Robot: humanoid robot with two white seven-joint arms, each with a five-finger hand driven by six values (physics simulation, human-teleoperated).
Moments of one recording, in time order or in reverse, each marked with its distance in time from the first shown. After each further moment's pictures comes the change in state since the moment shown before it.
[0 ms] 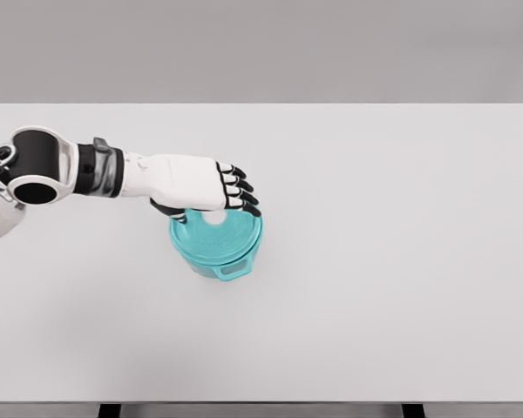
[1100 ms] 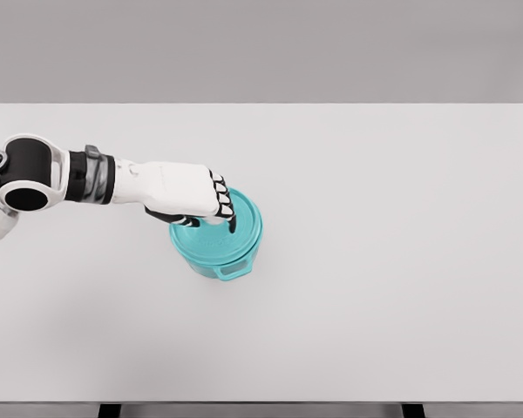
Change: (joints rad) left arm 0.032 0.028 0.002 -0.004 0.056 0.008 0.006; right arm 0.000 0.000 0.000 0.000 0.000 0.000 0.000
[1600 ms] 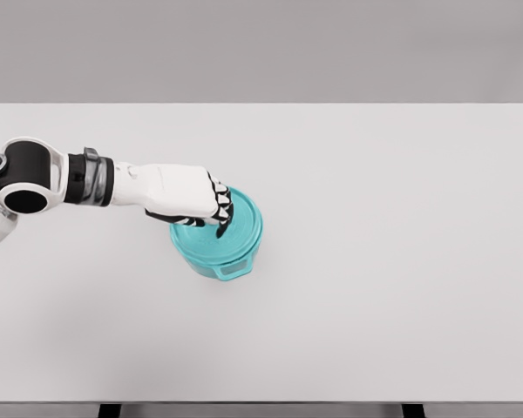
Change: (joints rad) left arm 0.006 0.003 0.003 0.001 -0.004 -0.004 -0.002; right arm 0.000 0.000 0.000 0.000 0.000 0.000 0.000
